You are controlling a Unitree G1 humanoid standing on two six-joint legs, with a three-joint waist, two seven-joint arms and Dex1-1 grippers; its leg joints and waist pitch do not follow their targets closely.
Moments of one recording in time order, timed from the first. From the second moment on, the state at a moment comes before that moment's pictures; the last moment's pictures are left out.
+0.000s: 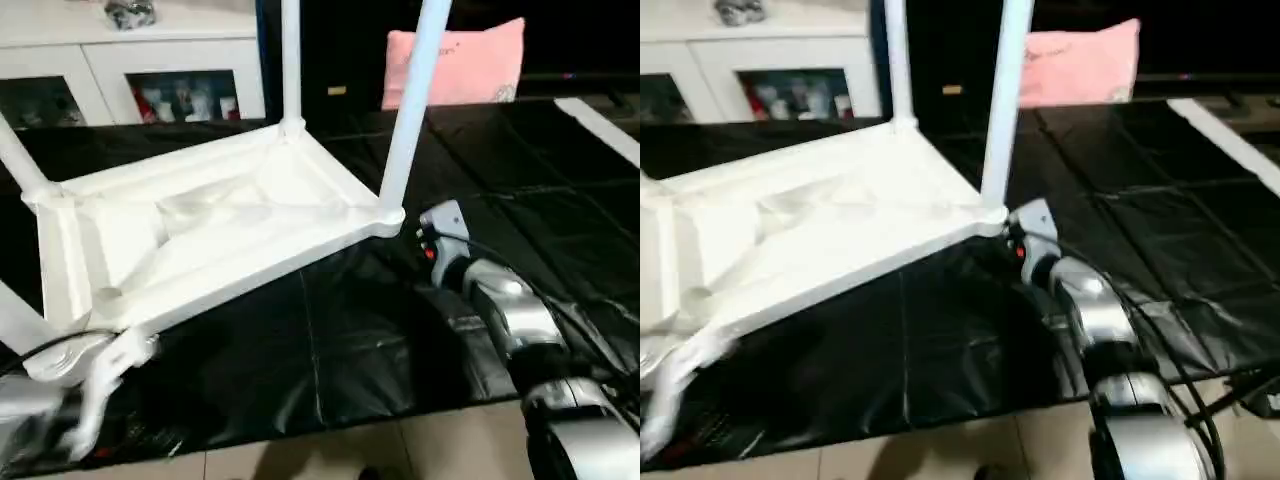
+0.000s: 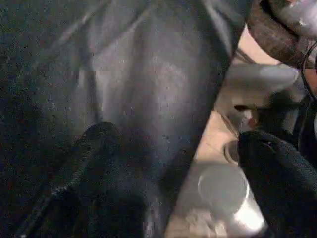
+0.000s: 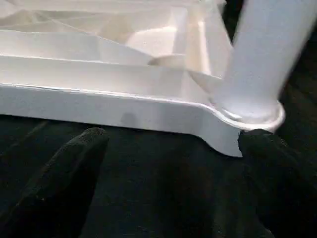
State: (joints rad) left arm 0.26 0.84 0.14 -0.23 -0.31 0.64 -1.27; right arm -0.54 -0.24 0.01 0.68 0.12 0.07 0.68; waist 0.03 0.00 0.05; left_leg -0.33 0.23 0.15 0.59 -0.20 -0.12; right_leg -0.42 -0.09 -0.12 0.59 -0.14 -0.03
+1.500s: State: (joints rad) left arm -0.67 0.48 -0.30 0.71 0.29 -0.03 -0.46; right arm -0.40 -0.33 0.19 0.31 0.04 0.20 0.77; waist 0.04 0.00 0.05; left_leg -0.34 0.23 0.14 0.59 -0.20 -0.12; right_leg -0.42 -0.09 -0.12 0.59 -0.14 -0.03
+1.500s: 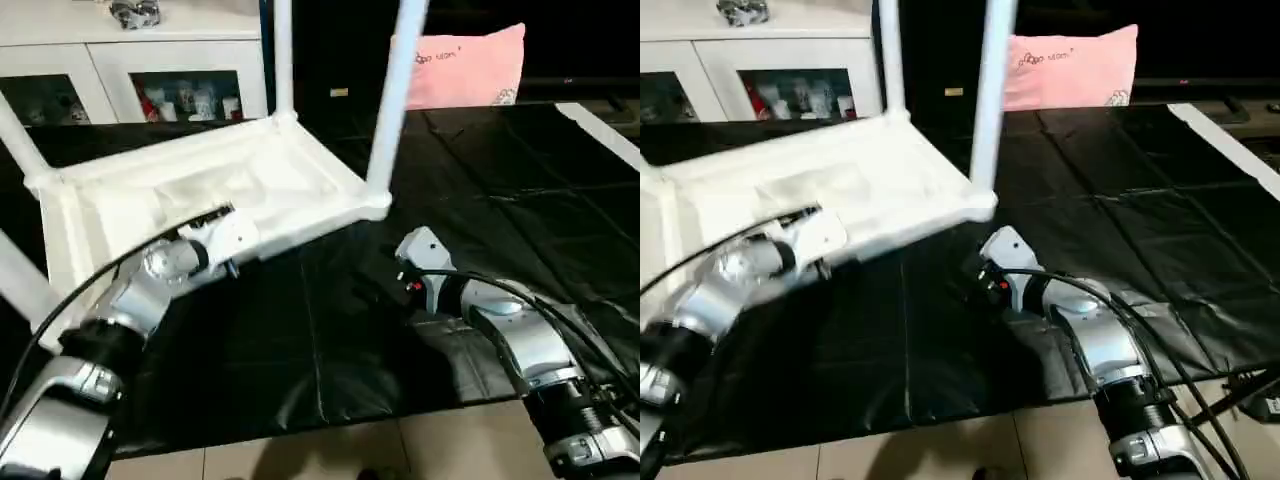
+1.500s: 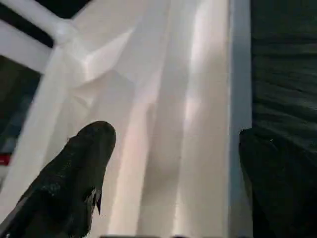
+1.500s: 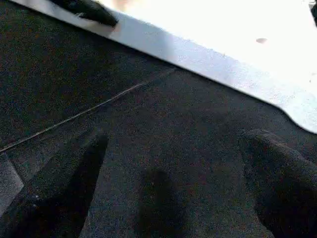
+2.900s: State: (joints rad) left arm -0.02 1.04 0.46 0.34 -0.43 0.32 -1.18; right arm -0.40 -0.29 0.20 0.29 0.05 0.20 0.76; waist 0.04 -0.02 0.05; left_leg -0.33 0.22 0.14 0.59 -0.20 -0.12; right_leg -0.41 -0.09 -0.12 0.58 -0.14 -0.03
